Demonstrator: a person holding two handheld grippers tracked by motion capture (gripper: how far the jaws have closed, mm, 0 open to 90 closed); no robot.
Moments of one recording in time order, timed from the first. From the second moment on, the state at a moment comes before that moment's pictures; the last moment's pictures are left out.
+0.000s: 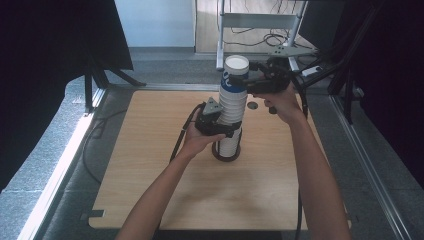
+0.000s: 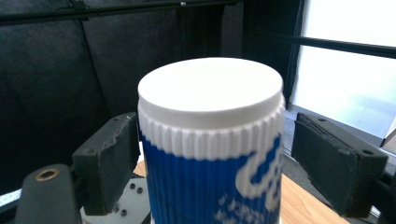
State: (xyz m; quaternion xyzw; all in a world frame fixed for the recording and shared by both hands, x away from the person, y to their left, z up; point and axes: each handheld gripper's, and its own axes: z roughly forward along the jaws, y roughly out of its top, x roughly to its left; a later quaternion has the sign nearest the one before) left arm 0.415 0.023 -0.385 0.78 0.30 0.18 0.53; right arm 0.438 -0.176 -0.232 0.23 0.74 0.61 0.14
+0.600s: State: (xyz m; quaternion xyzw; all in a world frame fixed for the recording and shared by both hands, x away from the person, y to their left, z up) left arm 0.415 0.022 -0.385 0.78 0.30 0.18 0.52; right arm 0.432 -0.169 -0.218 0.23 0.72 0.63 0.17
